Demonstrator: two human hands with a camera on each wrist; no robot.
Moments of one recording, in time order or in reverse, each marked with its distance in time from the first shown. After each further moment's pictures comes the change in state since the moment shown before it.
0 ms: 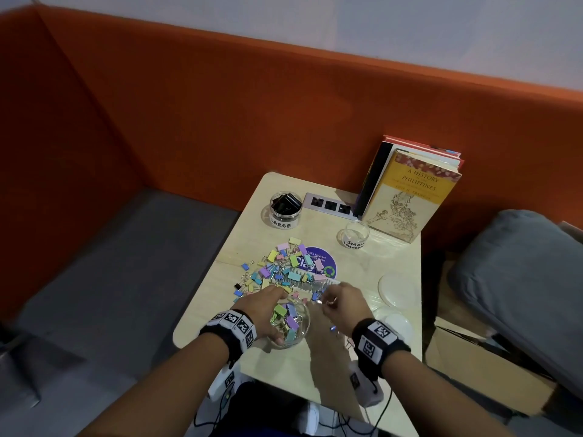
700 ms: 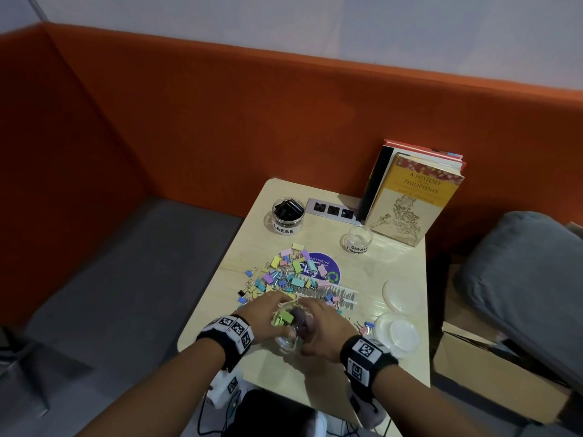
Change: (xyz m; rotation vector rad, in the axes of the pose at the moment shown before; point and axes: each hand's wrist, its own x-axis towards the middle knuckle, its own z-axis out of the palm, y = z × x) left_hand 0.010 -0.019 0.009 -0.177 0.043 0.063; right_hand -0.011 -0.019 0.030 -0.036 -0.244 -0.166
